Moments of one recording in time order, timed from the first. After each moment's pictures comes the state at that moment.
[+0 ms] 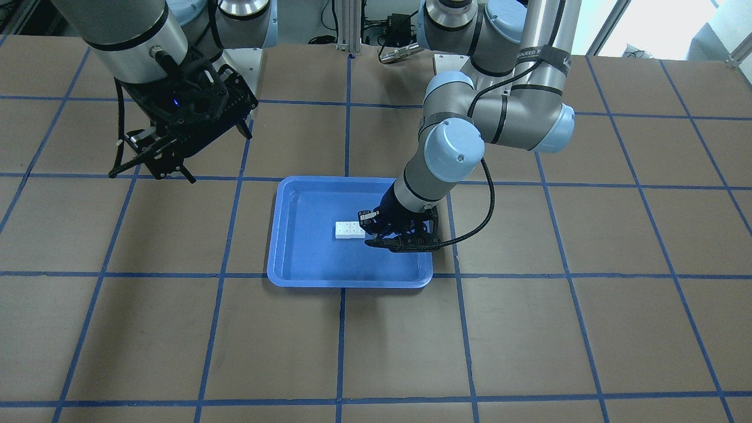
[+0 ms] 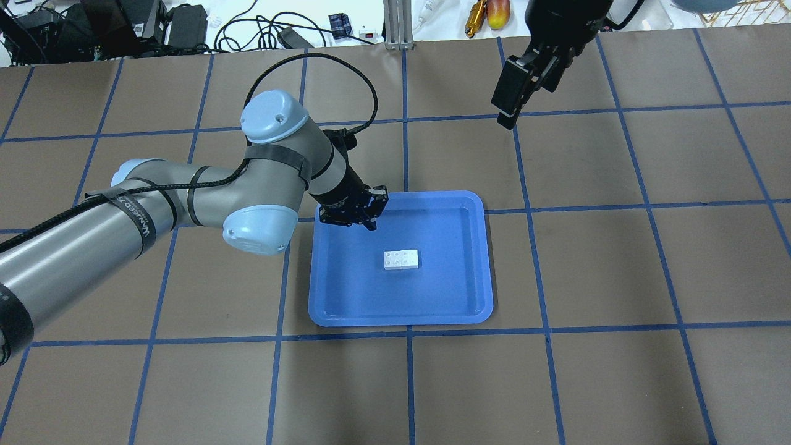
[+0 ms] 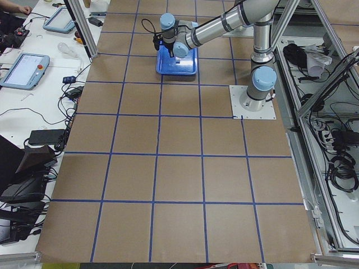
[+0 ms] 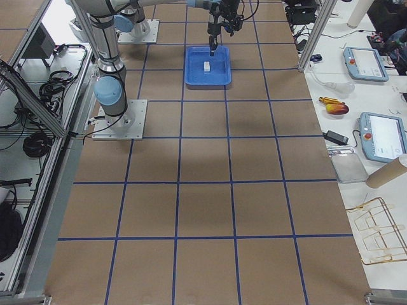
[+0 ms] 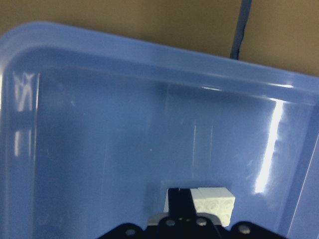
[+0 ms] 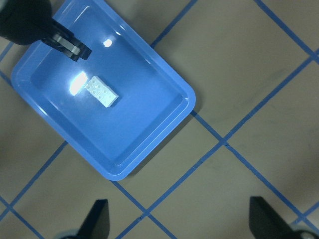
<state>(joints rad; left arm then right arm) -1.76 -1.89 -1.87 -0.94 1.30 -0.34 1.66 -1.42 1.30 -1.41 -1.50 -0.63</state>
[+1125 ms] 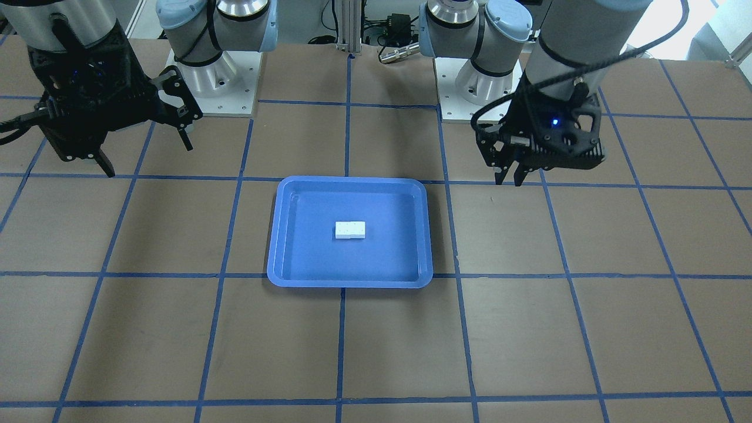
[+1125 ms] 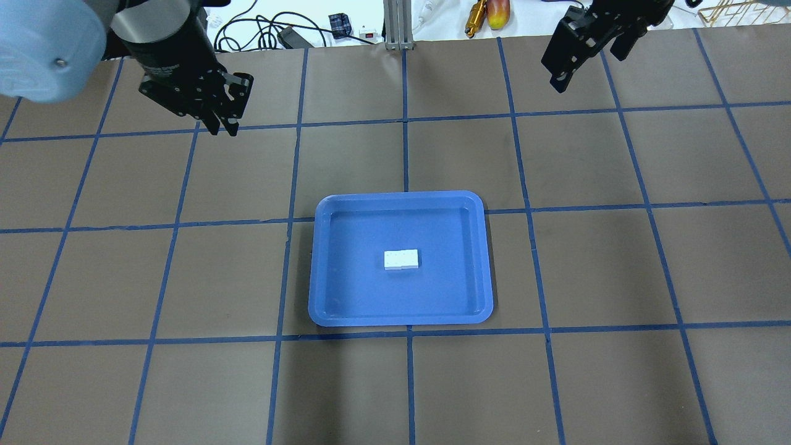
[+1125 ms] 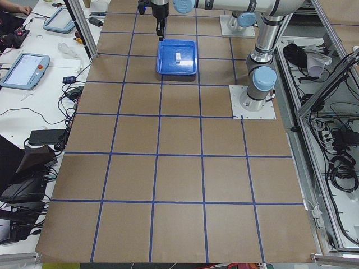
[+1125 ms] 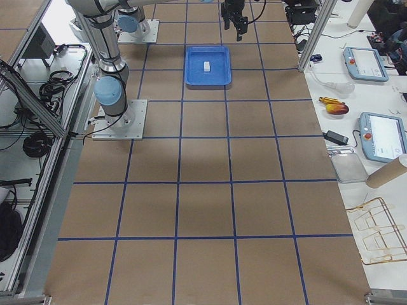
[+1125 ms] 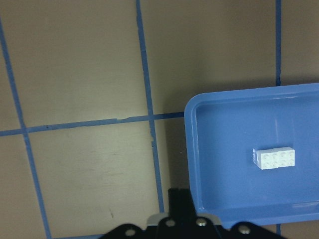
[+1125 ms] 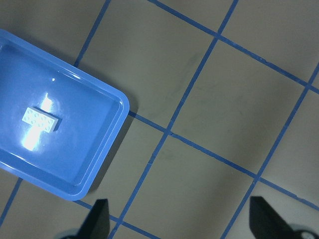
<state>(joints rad) -1.60 -1.63 -1.45 -1.57 1.62 0.07 1.58 -1.47 1.32 -1.50 -1.57 -0.44</state>
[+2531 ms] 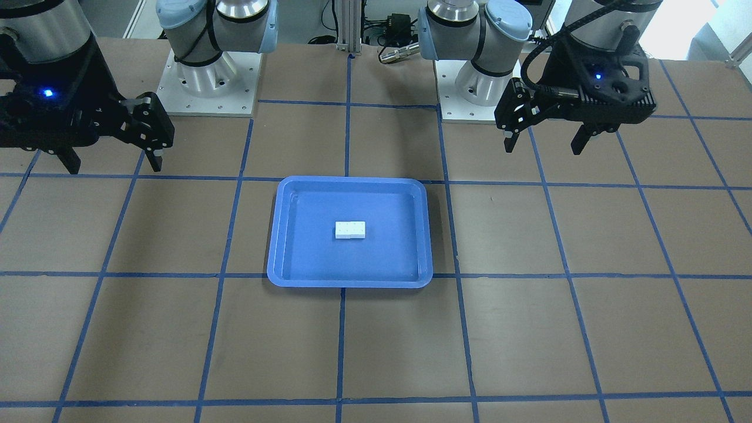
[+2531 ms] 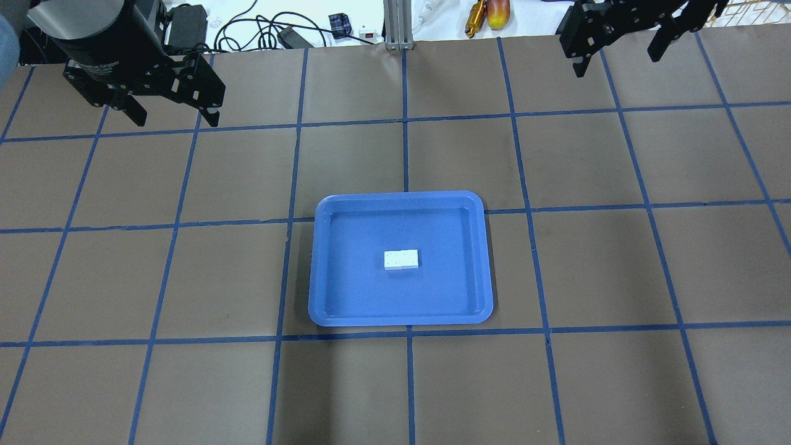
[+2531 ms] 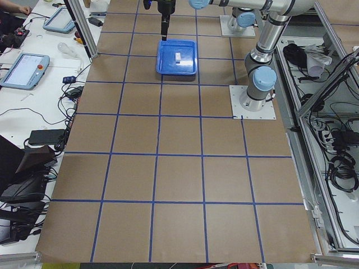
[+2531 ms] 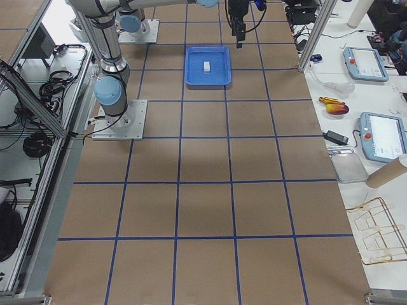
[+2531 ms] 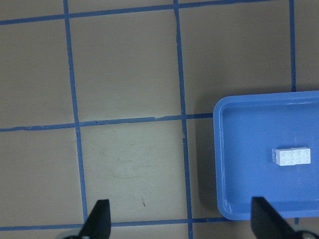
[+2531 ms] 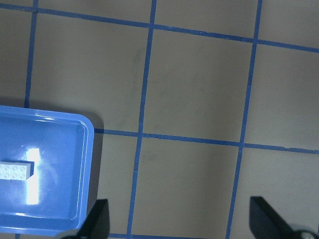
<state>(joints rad) -1.53 -1.57 -1.48 -1.58 1.60 0.08 1.55 -1.46 1.33 -1.53 -1.65 -0.14</state>
